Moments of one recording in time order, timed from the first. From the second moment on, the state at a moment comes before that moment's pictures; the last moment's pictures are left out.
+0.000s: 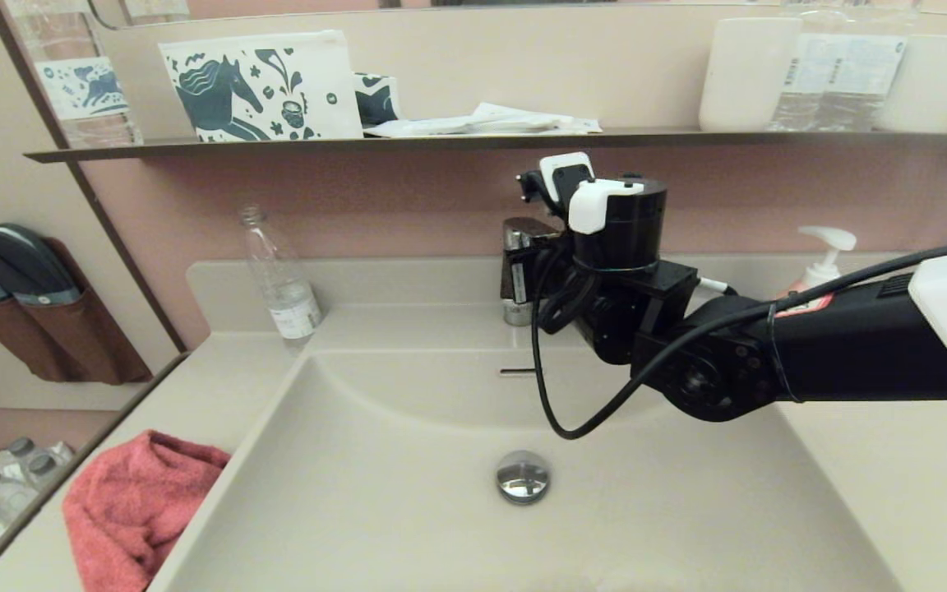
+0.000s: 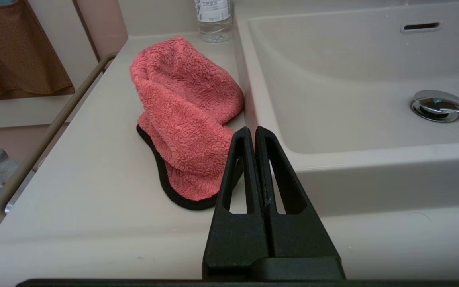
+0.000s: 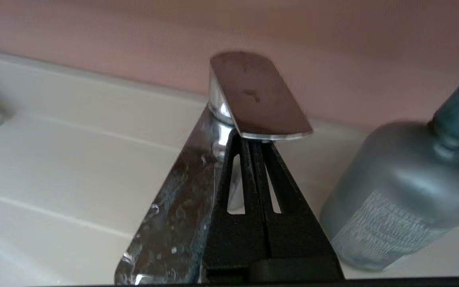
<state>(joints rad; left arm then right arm) 0.01 0.00 0.00 0.00 -0.03 0.08 0.73 2.09 -1.55 -0.54 -0.49 -0.07</state>
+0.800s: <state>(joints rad) 0.01 0.00 0.00 0.00 -0.03 0.08 0.72 2.08 -1.65 -0.55 -0.50 -0.10</state>
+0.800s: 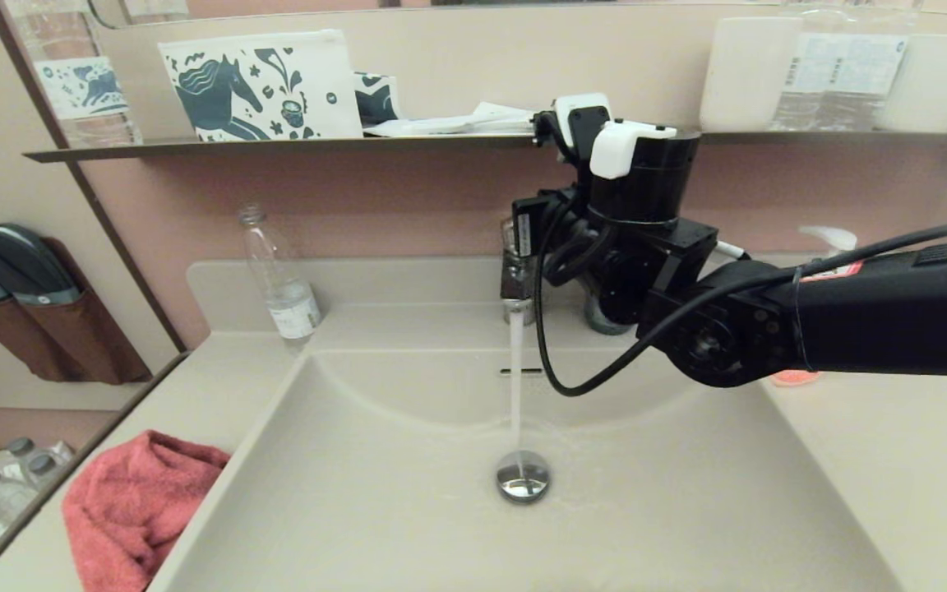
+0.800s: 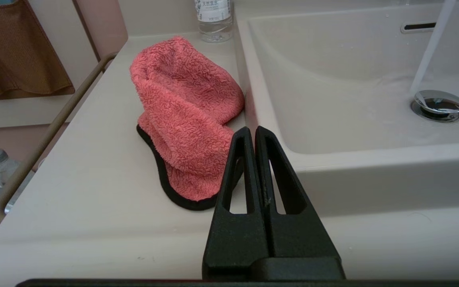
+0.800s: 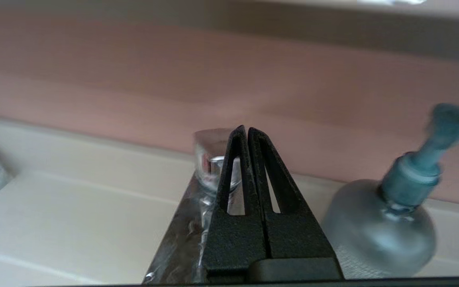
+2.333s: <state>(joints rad) 0.01 0.00 0.00 0.00 -0.03 0.08 0.70 2.07 -1.69 -0.53 -0.47 -0.15</state>
